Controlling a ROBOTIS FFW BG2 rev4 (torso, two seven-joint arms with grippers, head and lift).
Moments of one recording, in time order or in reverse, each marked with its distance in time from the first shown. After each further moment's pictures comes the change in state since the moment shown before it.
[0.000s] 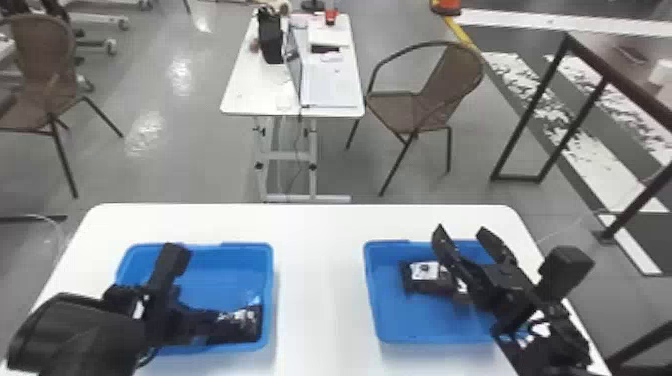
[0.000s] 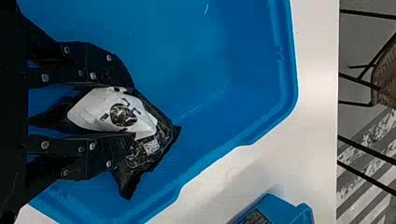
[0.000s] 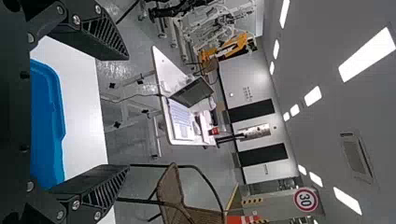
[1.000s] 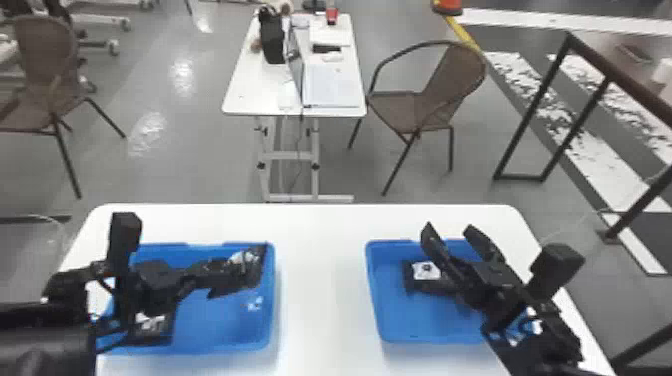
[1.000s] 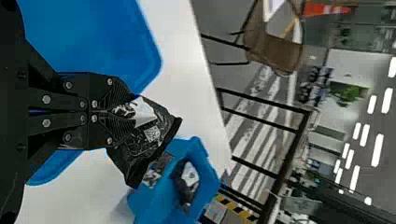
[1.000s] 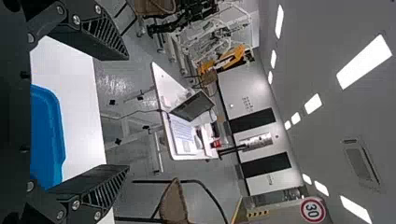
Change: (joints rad) left arm 0.150 0.006 0.146 -0.337 0.191 -0.290 -0.176; right arm -0.006 0.000 0.046 -0.002 -0.040 0.011 0.014
